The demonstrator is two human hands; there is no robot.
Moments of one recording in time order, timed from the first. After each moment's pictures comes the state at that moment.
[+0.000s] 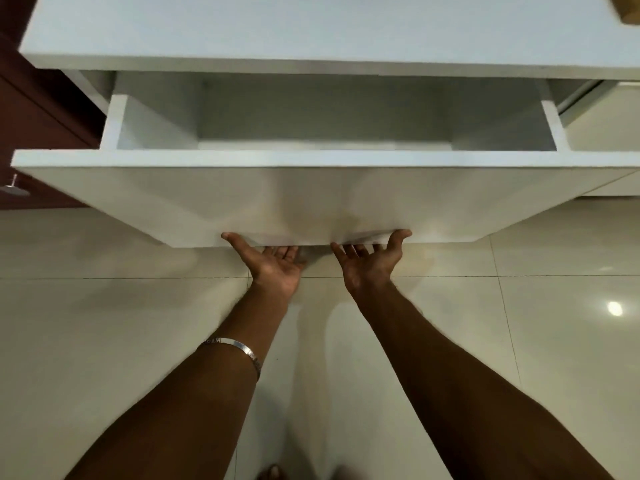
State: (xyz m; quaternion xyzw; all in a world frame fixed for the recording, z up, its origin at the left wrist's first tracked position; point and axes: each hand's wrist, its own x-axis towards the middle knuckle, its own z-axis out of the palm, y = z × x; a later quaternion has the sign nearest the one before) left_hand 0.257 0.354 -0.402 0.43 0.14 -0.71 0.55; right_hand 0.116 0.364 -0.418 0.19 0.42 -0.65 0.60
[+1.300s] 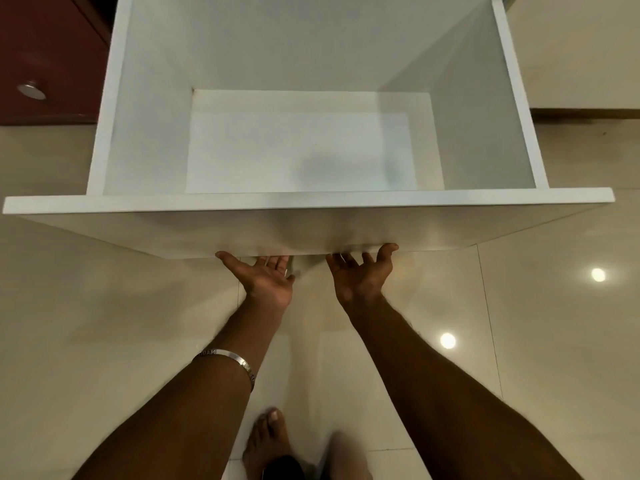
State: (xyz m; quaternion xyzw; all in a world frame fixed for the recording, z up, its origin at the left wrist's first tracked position) left_hand 0.273 0.602 -0.392 0.47 0.13 -0.71 0.51; right_hand 0.130 0.611 -0.406 0.23 0.42 -0.63 0.62
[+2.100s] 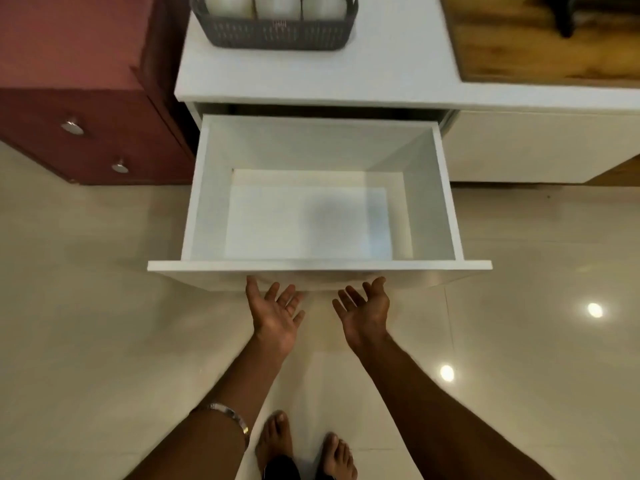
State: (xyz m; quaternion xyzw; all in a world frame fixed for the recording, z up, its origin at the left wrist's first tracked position) left_hand 0.273 0.630 -0.228 0.57 0.08 -0.69 0.44; right_hand 0.127 0.639 -0.247 0.17 0.56 -0.55 0.59
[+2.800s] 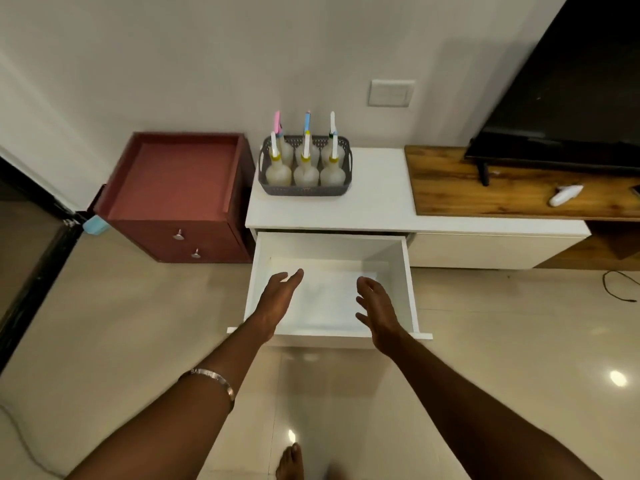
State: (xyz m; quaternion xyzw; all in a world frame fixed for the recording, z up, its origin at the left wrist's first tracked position) left_hand 0.305 0.556 0.126 0.69 -0.34 -0.59 0.25; right_hand 0.101 0.584 0.105 -0.24 0.65 -0.37 0.62
